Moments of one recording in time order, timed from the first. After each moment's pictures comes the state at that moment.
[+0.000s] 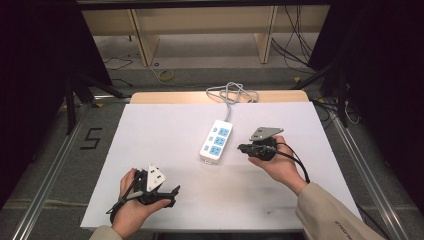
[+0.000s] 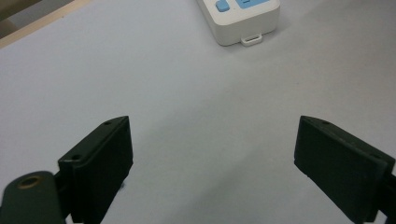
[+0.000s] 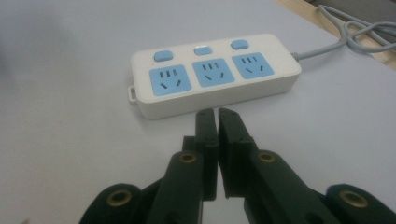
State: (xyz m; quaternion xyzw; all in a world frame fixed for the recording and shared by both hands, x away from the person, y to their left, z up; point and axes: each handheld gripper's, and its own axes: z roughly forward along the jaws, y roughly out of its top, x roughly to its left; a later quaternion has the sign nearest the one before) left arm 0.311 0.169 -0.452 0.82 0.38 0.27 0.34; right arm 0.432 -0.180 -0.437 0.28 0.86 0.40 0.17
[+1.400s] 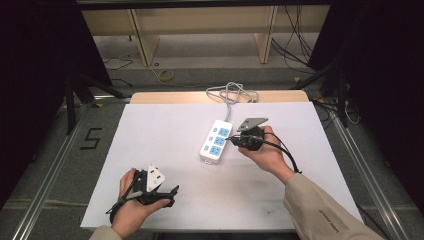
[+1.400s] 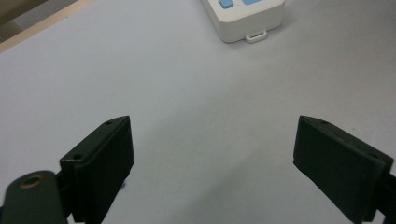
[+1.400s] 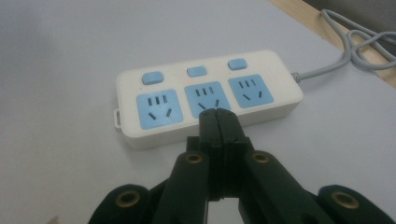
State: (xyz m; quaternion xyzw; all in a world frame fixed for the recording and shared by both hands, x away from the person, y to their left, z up) left arm 0.311 0.170 -0.453 0.82 0.38 0.28 0.34; right arm 0.458 -0.149 -0.426 0.28 0.87 0.37 0.17
